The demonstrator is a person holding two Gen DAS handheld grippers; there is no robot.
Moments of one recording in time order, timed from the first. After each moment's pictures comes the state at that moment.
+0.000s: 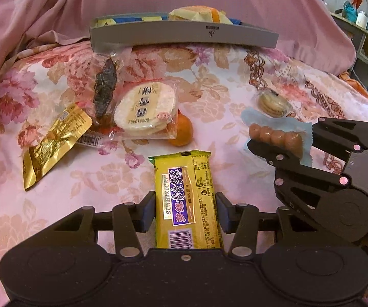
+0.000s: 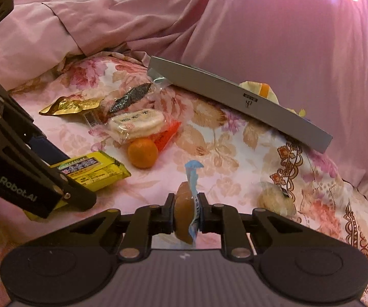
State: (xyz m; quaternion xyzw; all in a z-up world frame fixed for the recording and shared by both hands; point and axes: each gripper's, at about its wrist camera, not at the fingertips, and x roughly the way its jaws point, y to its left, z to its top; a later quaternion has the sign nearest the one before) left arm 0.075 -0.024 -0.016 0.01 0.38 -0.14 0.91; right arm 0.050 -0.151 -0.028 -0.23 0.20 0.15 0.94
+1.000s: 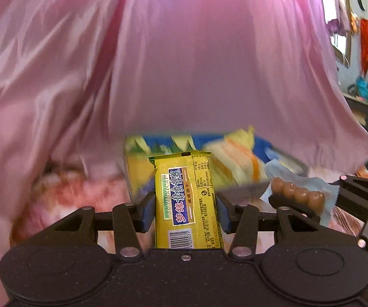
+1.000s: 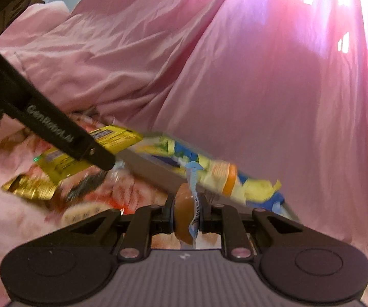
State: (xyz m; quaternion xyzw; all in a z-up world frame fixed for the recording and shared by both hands) left arm 0.165 0.011 0.101 -0.02 0.19 -0.10 0.98; right arm 0.099 -0.139 0.050 -0.24 0.07 0.13 0.96
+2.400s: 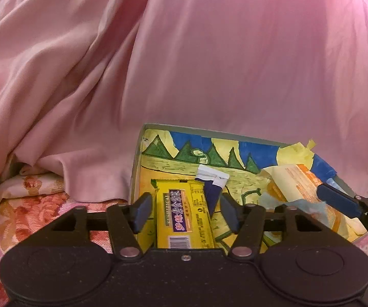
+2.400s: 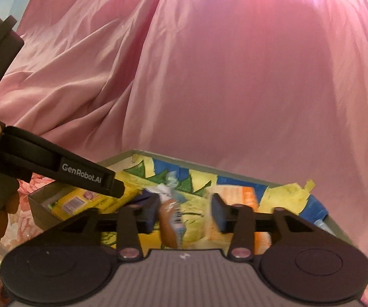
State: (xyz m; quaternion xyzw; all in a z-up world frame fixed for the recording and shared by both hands) left arm 0.316 0.023 0.067 -0.09 0.24 -0.03 0.97; right arm 0.263 -0.122 0.053 -0.13 0.10 0.13 0.98
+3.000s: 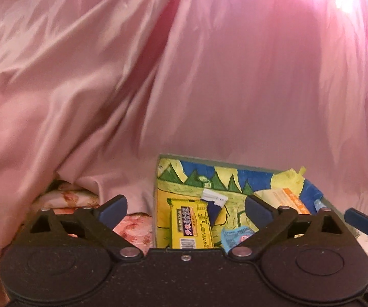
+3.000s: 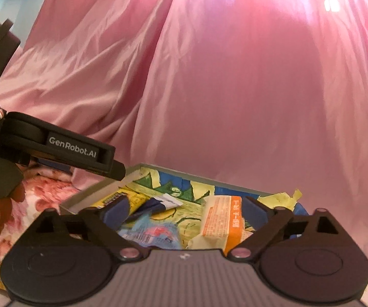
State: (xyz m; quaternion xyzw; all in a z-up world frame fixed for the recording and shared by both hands) left arm 0.253 0.038 0.104 -0.10 0.18 -0.01 0.98; right arm 0.217 -0.134 0.074 -0.12 0.08 0.14 0.98
